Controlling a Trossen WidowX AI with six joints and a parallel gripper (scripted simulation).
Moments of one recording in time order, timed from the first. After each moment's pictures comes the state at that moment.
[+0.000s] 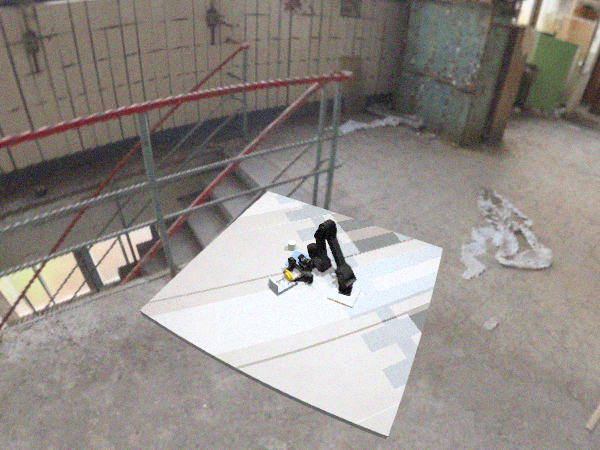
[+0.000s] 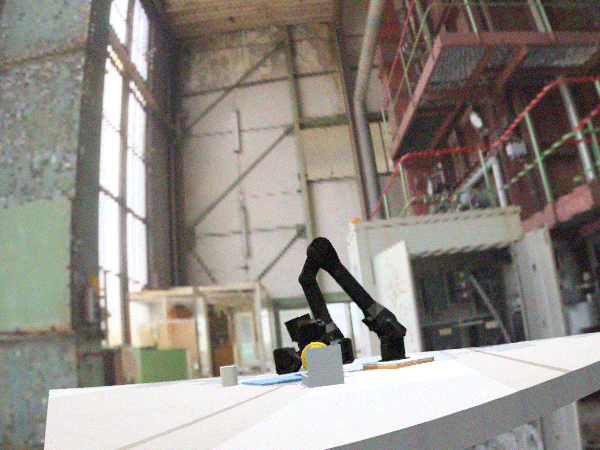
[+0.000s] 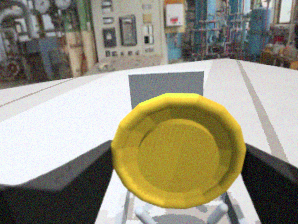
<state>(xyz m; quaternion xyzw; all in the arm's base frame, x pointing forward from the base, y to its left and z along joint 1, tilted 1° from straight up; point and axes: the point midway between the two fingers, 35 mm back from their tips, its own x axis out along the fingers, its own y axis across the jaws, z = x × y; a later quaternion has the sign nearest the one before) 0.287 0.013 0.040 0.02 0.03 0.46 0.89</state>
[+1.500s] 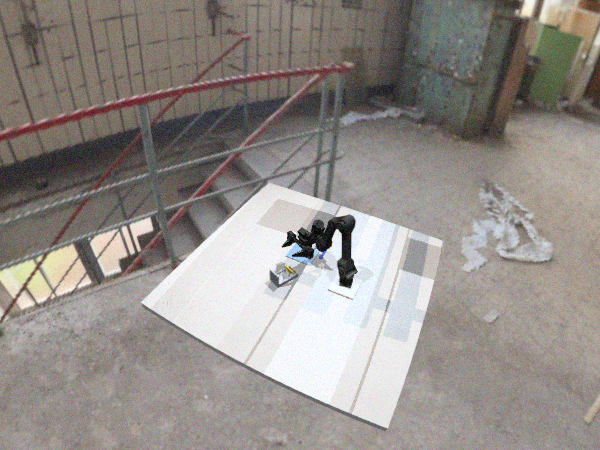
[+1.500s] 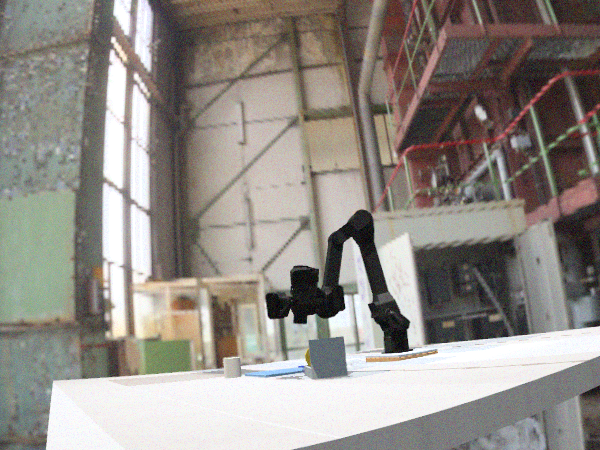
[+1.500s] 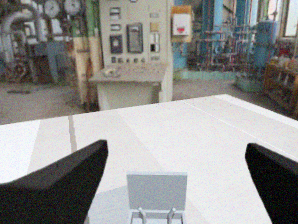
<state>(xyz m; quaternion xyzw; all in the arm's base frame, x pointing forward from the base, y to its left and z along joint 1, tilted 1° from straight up) 0.300 0.004 0.154 0.01 0.00 0.48 0.88</state>
